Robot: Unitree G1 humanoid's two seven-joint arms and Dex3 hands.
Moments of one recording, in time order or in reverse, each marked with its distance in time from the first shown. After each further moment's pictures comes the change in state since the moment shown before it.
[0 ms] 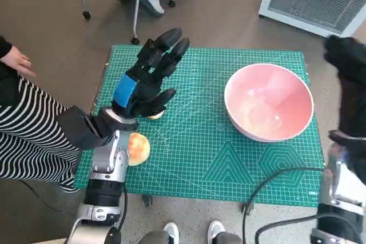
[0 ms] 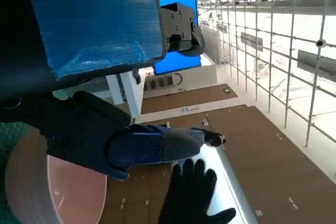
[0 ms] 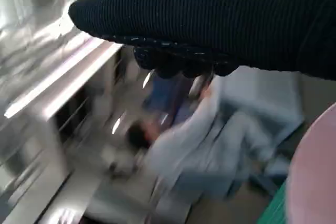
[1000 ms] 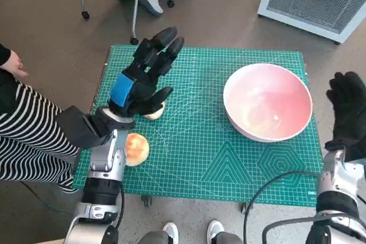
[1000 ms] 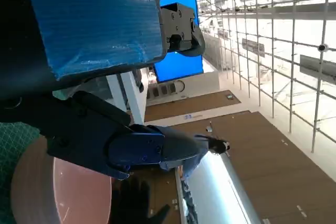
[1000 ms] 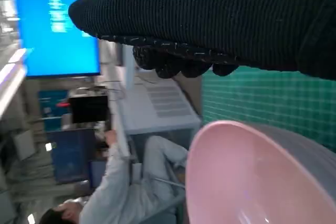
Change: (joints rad) left arm -0.007 0.023 0.000 0.028 0.008 -0.042 0.022; right arm -0.214 -0.011 -0.092 0.718 0.115 0.035 0.029
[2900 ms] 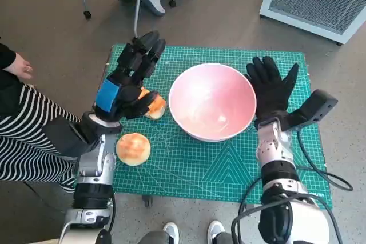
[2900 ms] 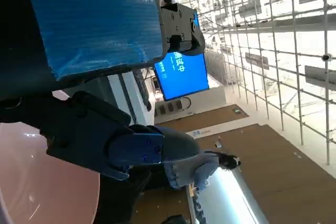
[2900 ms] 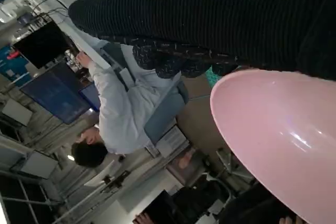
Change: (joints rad) left arm 0.054 0.043 0.041 -0.030 0.020 -0.040 0.005; right arm -0.245 0.286 -0.103 0.112 0.125 0.258 0.087
